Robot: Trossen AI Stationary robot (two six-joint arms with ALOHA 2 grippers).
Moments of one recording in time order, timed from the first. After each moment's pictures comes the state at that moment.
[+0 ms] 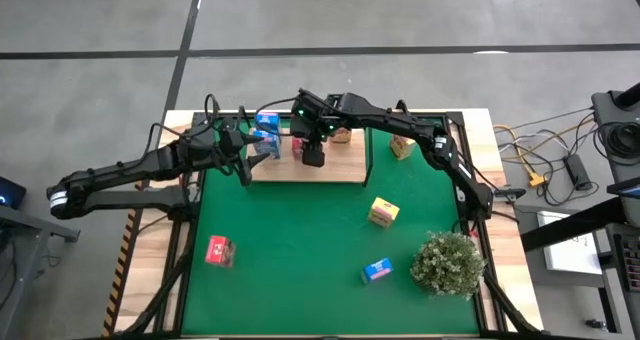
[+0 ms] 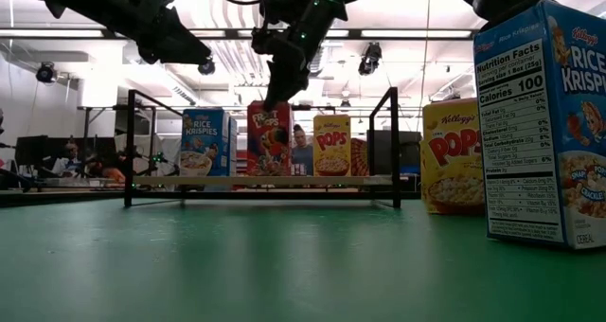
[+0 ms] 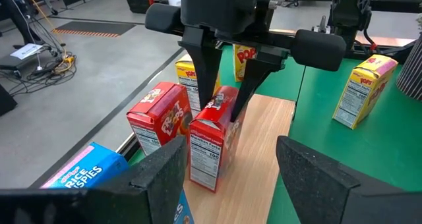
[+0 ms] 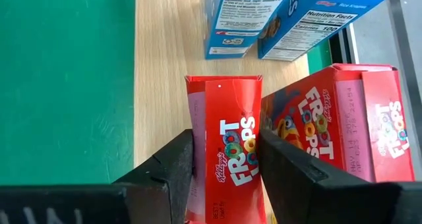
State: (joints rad) left arm 0.35 0.74 0.62 -0.19 -0.09 0.06; right arm -0.32 2.27 2.35 -1.07 -0.08 -0.29
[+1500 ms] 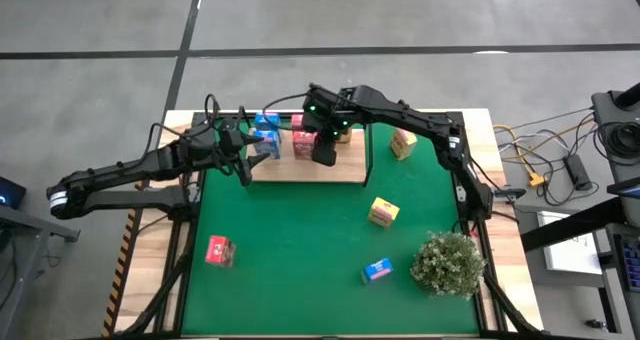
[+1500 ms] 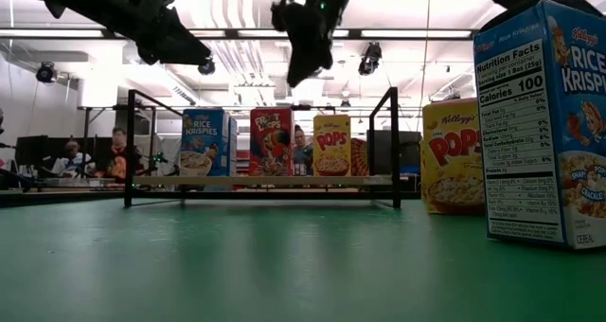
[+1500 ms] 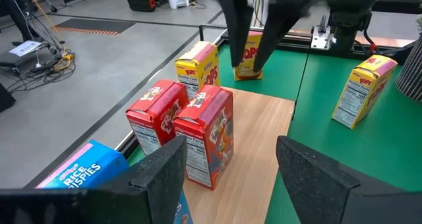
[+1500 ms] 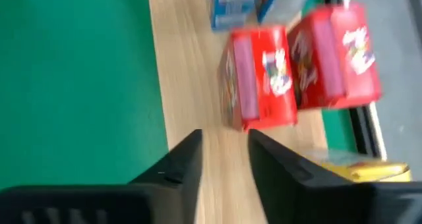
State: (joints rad) left arm 0.35 0.74 0.62 -0.20 -0.09 0.05; right arm -0.32 2.17 2.35 -1.25 -0.07 -0.15
